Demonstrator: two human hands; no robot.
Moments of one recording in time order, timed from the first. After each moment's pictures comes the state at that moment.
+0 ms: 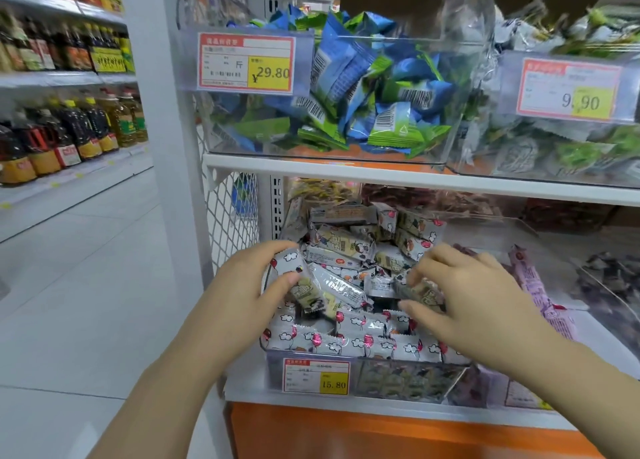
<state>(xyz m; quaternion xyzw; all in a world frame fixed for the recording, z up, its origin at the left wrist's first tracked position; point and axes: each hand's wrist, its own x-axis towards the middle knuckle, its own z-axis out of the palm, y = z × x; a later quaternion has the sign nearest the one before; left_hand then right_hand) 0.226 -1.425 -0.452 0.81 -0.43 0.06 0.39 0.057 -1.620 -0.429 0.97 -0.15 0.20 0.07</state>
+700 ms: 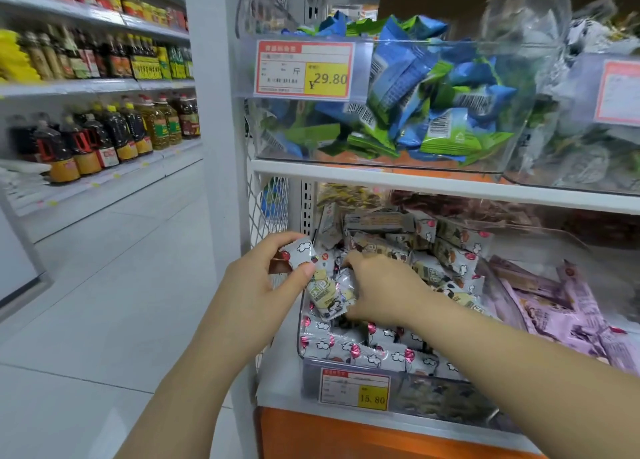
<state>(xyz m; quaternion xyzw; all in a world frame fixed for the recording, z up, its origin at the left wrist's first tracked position) 0.236 -1.406 -0.444 0.78 -0.35 0.02 0.52 0.188 -1.591 -0.456 0.99 -0.12 0.04 -0.01</state>
